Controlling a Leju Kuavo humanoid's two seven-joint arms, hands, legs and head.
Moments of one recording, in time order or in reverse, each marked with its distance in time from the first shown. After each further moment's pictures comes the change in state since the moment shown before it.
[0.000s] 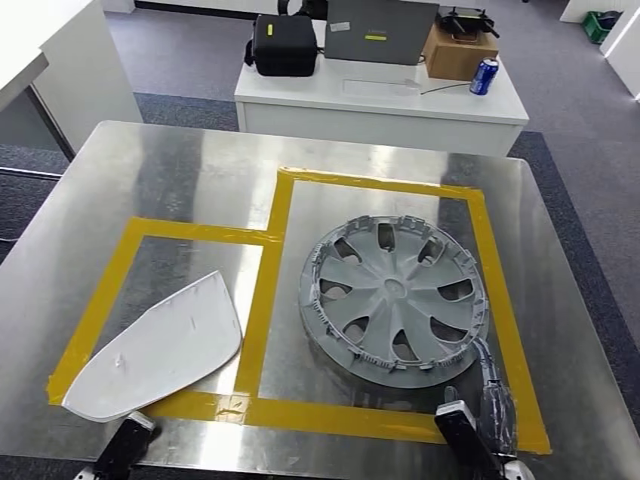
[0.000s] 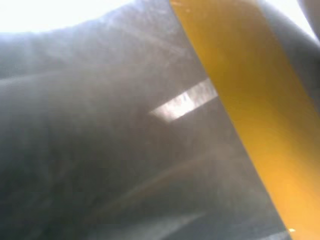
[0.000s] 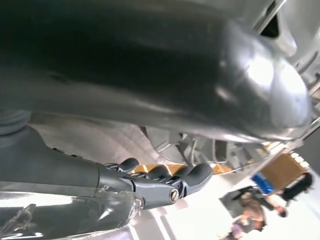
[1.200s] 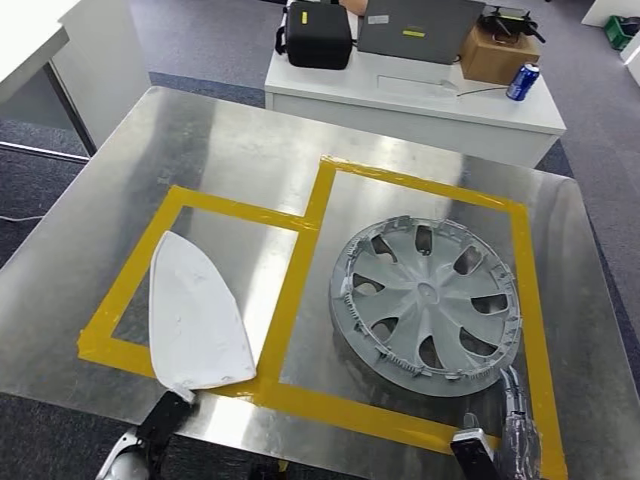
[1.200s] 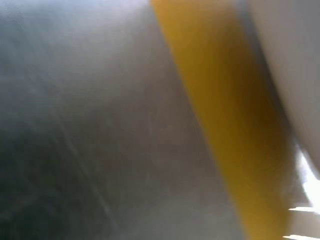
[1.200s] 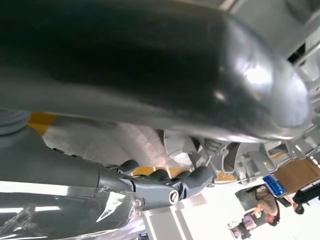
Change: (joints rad) left arm -0.060 -0.070 0.027 -0.030 -0.074 -0.026 0.000; right arm 0.069 -0.013 -0.004 -0.019 0.014 -0.017 0.014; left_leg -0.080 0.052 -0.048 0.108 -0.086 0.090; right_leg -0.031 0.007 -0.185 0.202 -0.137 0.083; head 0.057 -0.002
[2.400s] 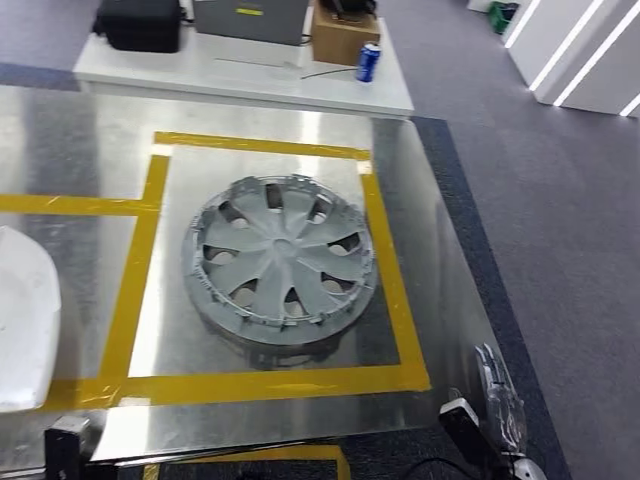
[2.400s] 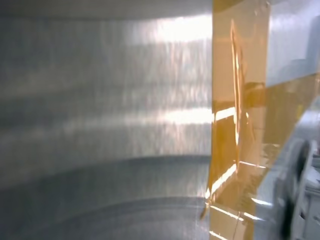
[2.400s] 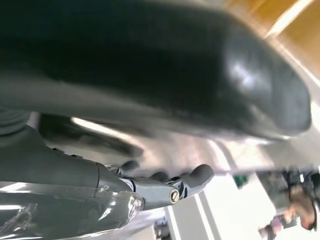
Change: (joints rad) left arm 0.118 -0.148 0.265 -0.225 0.234 -0.306 -0.012; right arm -0.030 -0.061 0.025 0.003 0.011 0.024 0.039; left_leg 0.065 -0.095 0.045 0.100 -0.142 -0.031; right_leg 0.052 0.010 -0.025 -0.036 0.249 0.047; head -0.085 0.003
